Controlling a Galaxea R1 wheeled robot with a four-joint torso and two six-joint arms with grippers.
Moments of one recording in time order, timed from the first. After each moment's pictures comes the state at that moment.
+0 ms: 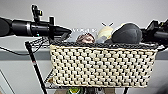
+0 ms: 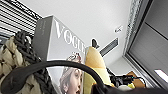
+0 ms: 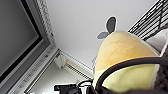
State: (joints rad) left arm -0.52 1.98 -0.88 -0.55 0.33 -0.81; right arm 0.38 1.91 -0.76 1.25 0.03 0.08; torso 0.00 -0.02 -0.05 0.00
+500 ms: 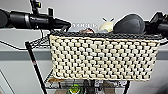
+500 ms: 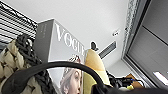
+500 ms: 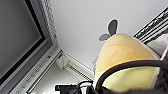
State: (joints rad) left arm -0.58 2.02 -0.94 -0.59 0.34 -0.81; right arm 0.45 1.93 -0.83 1.29 -0.03 0.08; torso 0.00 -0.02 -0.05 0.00
